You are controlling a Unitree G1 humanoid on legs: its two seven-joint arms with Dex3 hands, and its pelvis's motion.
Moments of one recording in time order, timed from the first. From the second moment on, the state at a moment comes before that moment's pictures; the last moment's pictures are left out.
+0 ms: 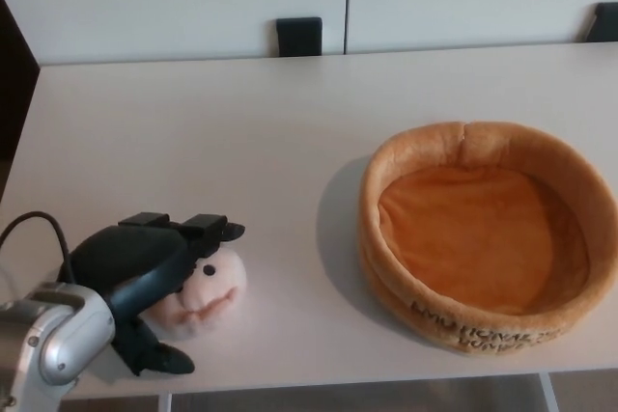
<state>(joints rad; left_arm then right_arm) -0.06 0.69 -0.40 -0.19 0.63 0.13 -0.33 -0.01 -0.36 -0.22 1.29 0.05 -0.15 0.25</state>
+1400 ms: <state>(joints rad) 0.00 0.49 -0.24 -0.15 0.52 -0.14 -0.03 -0.02 -0.35 -0.26 1.29 0.08 -0.15 0.30</state>
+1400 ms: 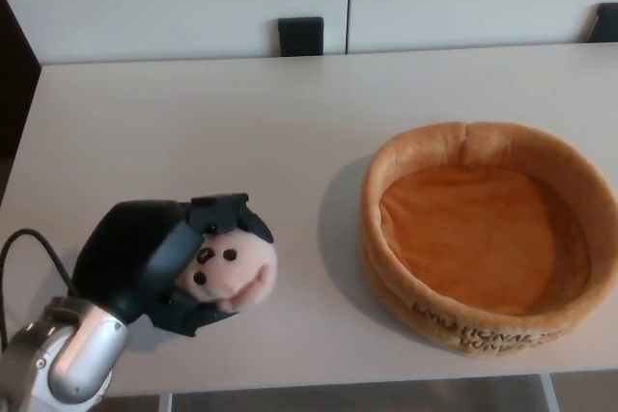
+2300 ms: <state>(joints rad) -0.41 0.20 -0.24 -0.41 0.20 0.13 -0.18 -0.02 -0.34 -0.26 1.28 0.08 -0.15 0.30</state>
